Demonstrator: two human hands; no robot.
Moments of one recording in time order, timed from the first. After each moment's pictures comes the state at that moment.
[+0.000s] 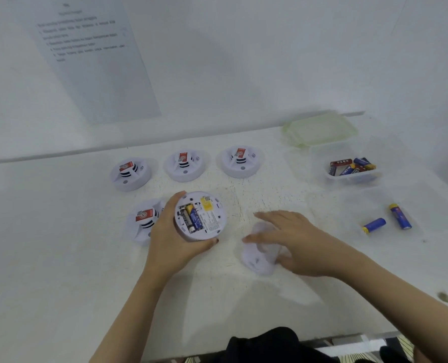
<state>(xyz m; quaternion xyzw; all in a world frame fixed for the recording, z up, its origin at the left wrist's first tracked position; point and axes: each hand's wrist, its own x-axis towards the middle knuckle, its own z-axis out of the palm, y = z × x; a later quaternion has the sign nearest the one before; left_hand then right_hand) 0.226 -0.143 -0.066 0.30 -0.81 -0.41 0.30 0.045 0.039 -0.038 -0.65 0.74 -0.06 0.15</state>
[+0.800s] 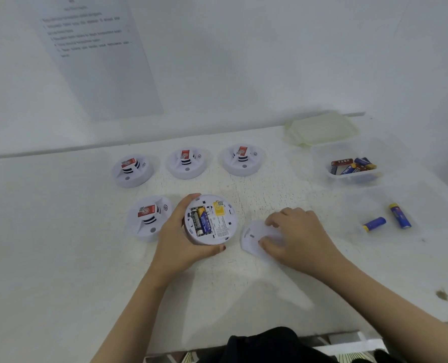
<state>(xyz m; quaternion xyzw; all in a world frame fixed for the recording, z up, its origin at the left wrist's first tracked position) 0.228 -0.137 -0.070 0.25 -0.79 -0.49 0.27 0.061 0.031 -0.044 -0.51 0.85 -0.12 0.03</state>
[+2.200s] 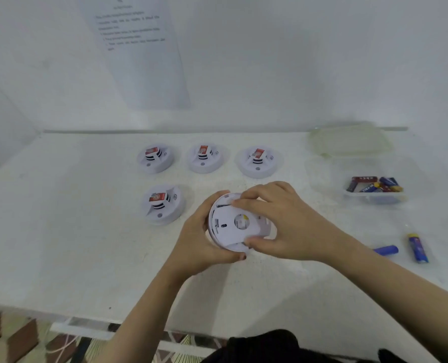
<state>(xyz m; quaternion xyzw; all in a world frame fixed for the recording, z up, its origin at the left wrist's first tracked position) 0.203 -0.087 -0.046 0.25 -0.77 -0.53 0.27 0.028 0.012 -0.005 -0.75 0.62 -0.23 0.04</state>
